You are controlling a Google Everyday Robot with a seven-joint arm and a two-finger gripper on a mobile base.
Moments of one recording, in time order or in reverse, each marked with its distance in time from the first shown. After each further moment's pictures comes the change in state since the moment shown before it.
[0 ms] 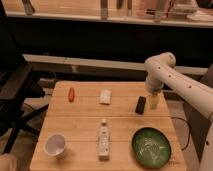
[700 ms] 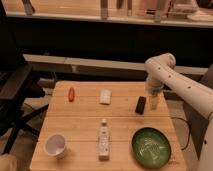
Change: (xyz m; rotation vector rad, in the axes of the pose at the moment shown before) arm 0.002 0.001 0.008 -0.016 -0.004 0.009
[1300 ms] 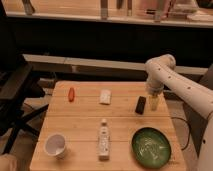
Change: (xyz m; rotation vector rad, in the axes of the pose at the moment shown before) arm 0.002 0.001 0.008 -0.011 -0.003 0.007
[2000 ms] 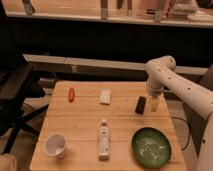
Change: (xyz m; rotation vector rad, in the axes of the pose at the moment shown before) arm 0.001 0.004 0.007 -0.012 -0.003 0.000
